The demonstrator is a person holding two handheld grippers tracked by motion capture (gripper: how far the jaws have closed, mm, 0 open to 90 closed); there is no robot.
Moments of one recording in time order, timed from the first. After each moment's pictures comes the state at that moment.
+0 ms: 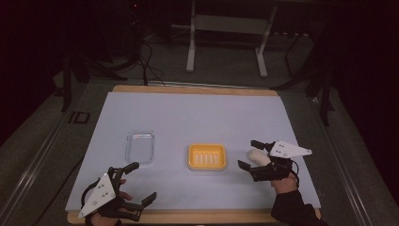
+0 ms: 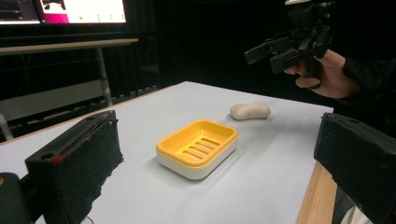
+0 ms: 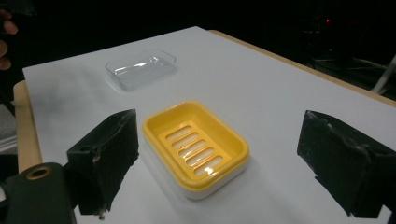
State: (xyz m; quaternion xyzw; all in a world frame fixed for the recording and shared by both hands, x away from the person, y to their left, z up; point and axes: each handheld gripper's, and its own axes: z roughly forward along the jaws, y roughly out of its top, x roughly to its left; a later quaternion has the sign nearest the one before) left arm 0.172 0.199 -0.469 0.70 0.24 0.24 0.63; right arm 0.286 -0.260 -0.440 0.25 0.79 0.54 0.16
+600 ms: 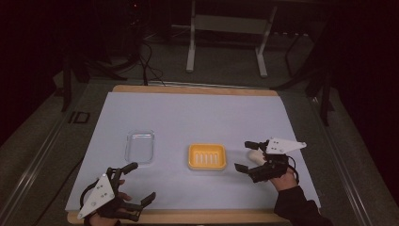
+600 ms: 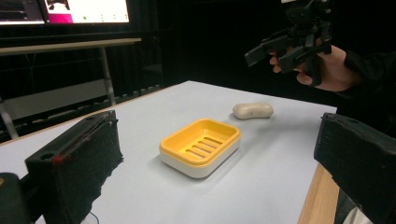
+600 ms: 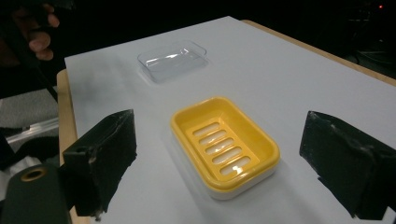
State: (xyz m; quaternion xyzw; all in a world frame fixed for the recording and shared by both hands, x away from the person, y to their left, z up) left arm 0.171 0.199 -0.469 0.70 0.24 0.24 0.63; right arm 0.295 -0.252 -0.435 0.21 0.81 0.53 0.10
